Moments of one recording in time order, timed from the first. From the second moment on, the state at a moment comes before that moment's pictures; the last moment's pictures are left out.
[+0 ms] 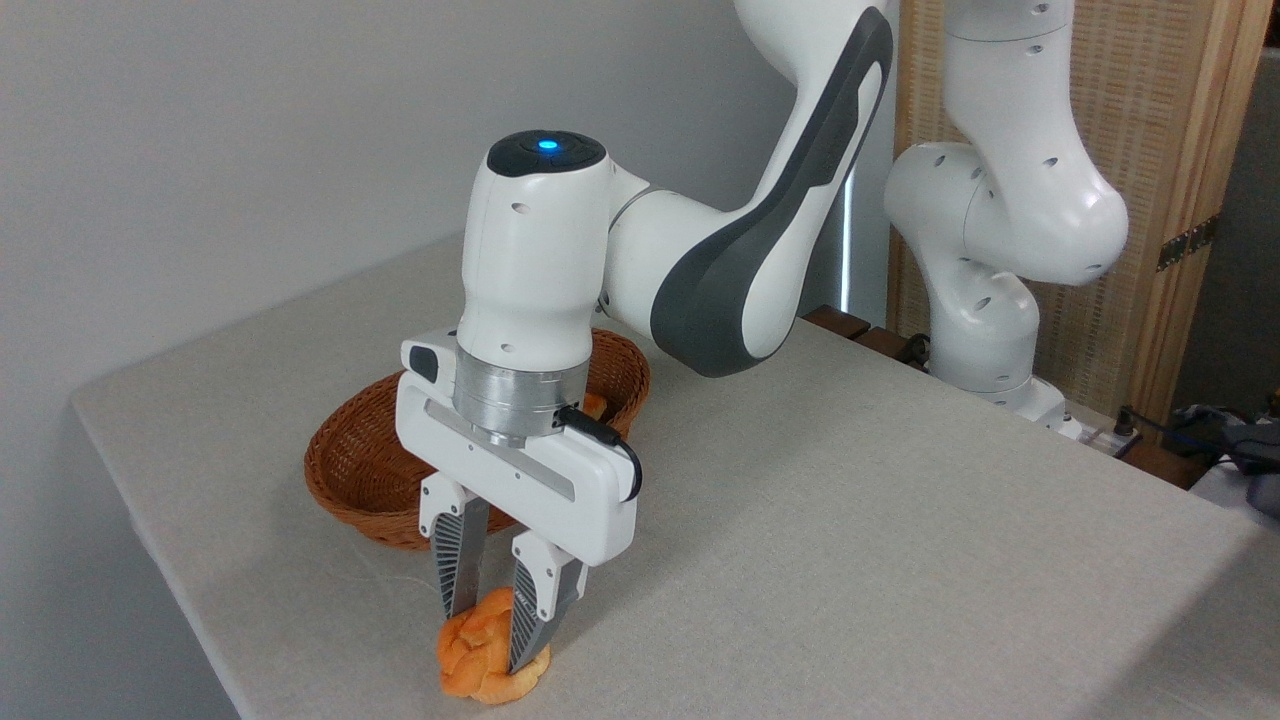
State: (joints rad) arm -0.01 0.09 0.04 -2.10 -0.14 2.50 0.68
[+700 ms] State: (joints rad) arm -0.02 0.11 0.04 -2.09 -0.14 2.50 0.68
